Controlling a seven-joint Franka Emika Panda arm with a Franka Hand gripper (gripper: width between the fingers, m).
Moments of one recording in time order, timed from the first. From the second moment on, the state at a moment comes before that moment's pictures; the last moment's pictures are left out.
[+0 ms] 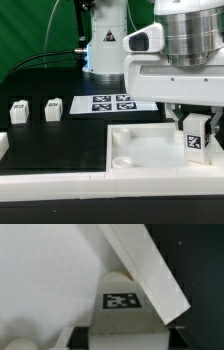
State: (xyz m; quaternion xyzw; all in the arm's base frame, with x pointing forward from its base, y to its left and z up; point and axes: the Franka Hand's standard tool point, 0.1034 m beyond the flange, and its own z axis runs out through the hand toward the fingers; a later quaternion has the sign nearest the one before) arm 0.626 0.110 0.077 -0.94 0.35 0.00 0.06
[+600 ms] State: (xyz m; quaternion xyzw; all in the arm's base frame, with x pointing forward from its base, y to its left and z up) arm 0.626 0.110 0.076 -0.78 0.62 0.03 0.07
